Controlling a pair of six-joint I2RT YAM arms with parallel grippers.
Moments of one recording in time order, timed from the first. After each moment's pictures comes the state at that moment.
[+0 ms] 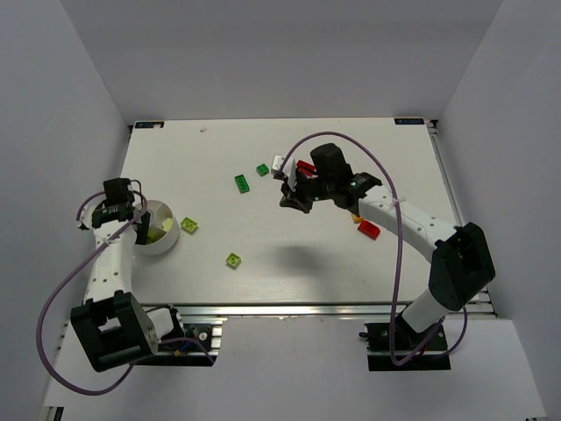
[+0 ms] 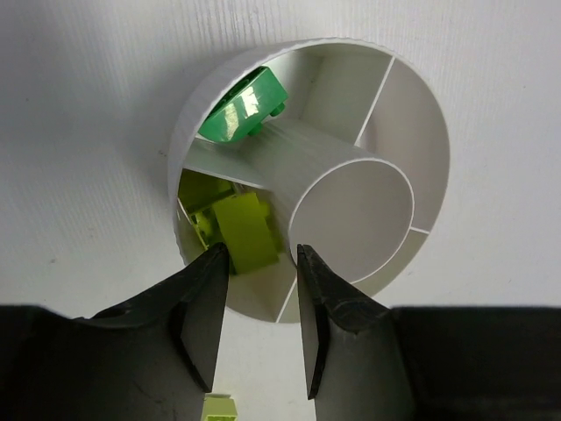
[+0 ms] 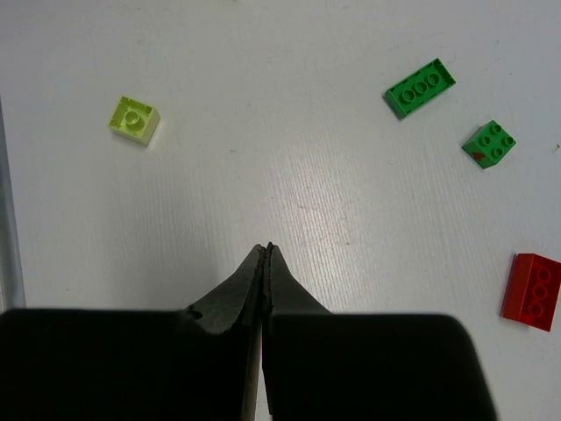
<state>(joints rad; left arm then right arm) 0.29 1.17 0.92 -0.82 -0.30 -1.17 0.69 1.57 1.26 -0.33 -0.56 -0.50</state>
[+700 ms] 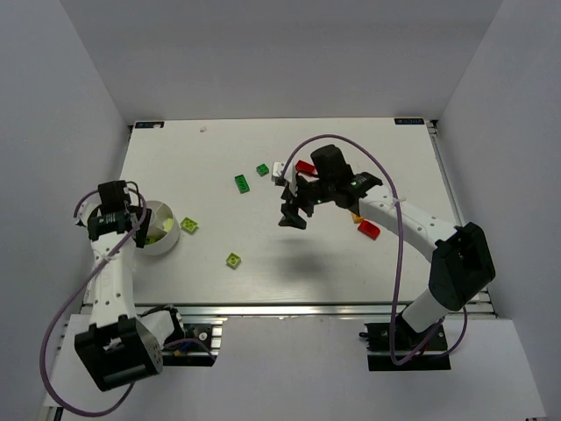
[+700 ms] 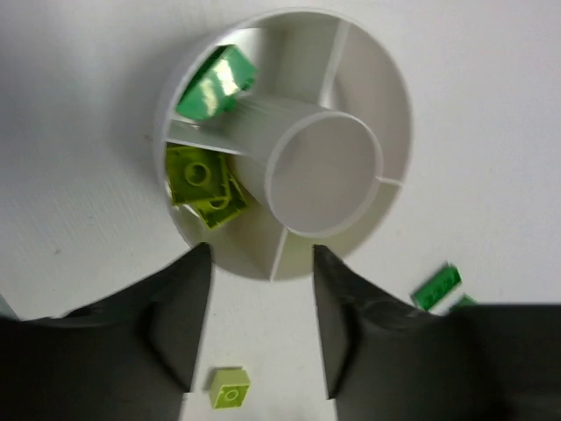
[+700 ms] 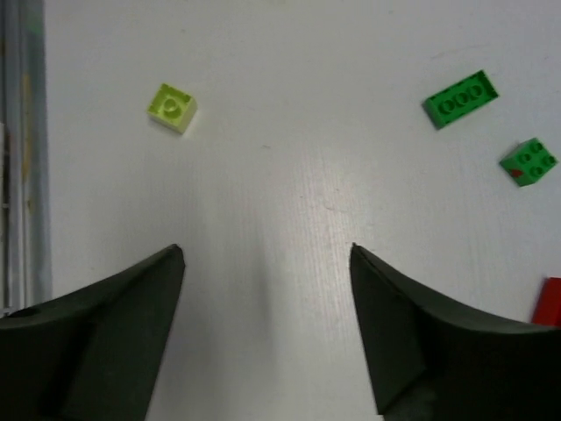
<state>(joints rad) 0.29 1.09 0.92 -0.84 -0.25 -1.10 0.69 1.57 1.26 -0.37 -0.64 -0.55</state>
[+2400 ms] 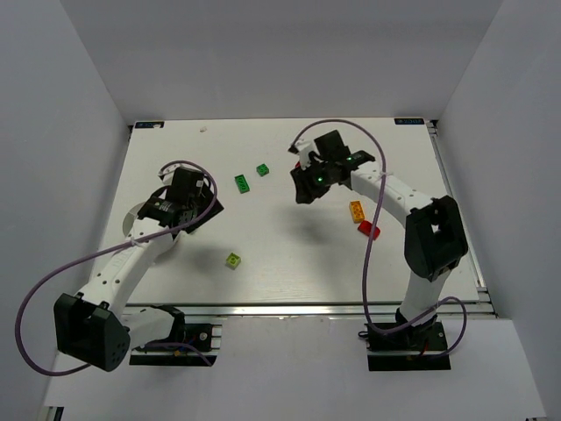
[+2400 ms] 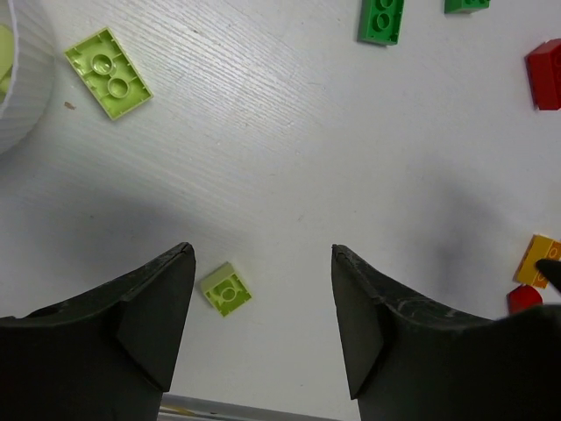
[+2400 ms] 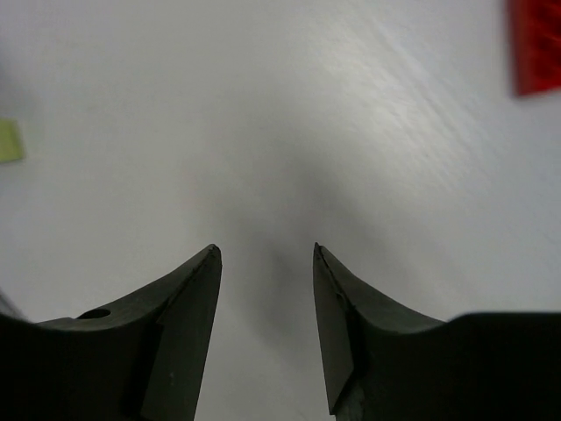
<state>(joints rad) -0.34 1.18 1.00 -0.73 -0.23 -0.85 0.57 1.82 1.47 -0.58 -0.40 -0.16</state>
